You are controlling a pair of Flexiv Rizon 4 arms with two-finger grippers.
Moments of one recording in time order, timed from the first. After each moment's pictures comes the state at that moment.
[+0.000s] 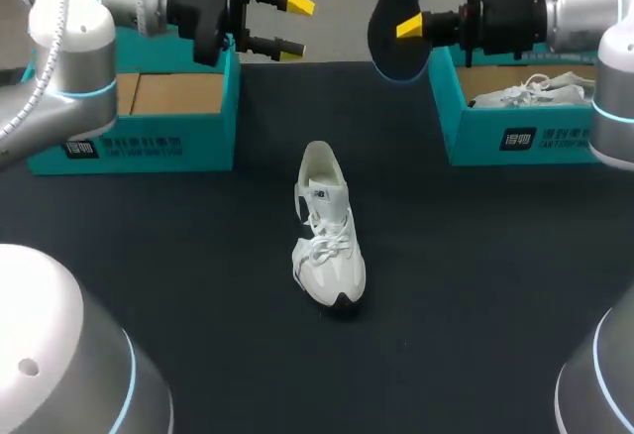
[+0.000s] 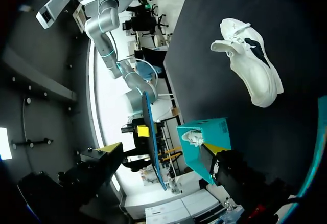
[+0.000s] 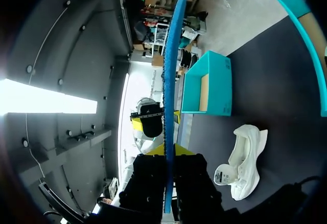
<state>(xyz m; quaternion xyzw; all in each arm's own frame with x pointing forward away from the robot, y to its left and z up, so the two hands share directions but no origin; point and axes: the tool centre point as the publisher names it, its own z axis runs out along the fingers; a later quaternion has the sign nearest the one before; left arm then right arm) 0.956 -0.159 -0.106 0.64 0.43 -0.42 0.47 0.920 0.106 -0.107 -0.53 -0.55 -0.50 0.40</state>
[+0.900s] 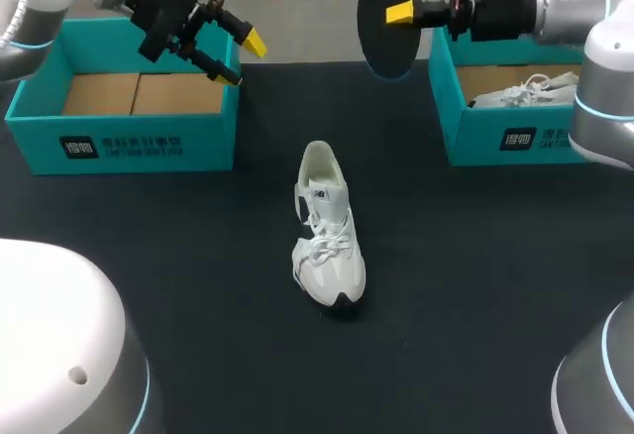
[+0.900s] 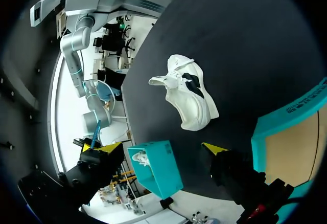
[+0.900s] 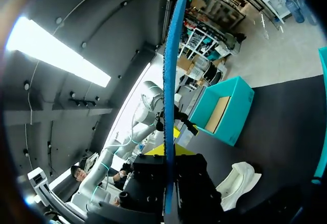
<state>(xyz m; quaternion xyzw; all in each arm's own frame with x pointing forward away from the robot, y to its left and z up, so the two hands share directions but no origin) 0.963 -0.078 -0.175 0.74 0.49 -0.35 0.29 0.937 0.124 -0.092 -0.40 -0.63 -0.60 0.30</state>
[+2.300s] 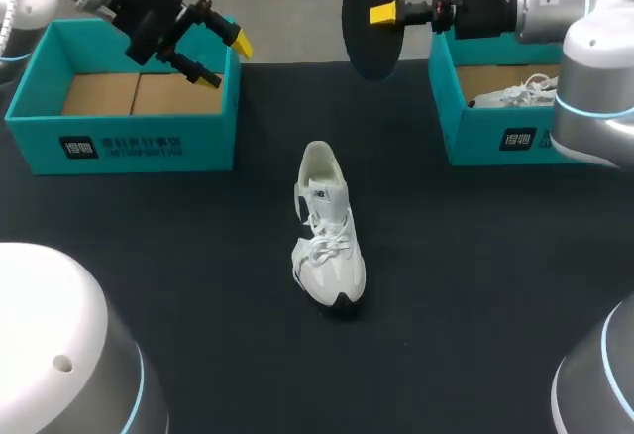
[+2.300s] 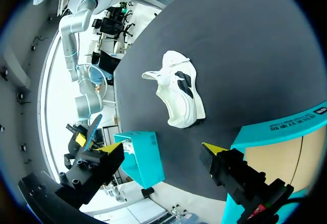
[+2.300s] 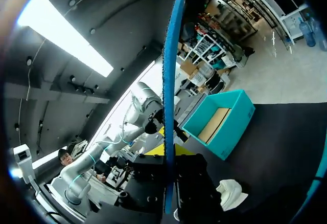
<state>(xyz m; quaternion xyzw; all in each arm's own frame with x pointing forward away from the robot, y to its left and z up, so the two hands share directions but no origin) 0.964 -0.056 -0.179 0.71 0.57 -0.31 0.29 0.951 0.145 -0.106 -0.34 -0.66 -0.62 0.23</state>
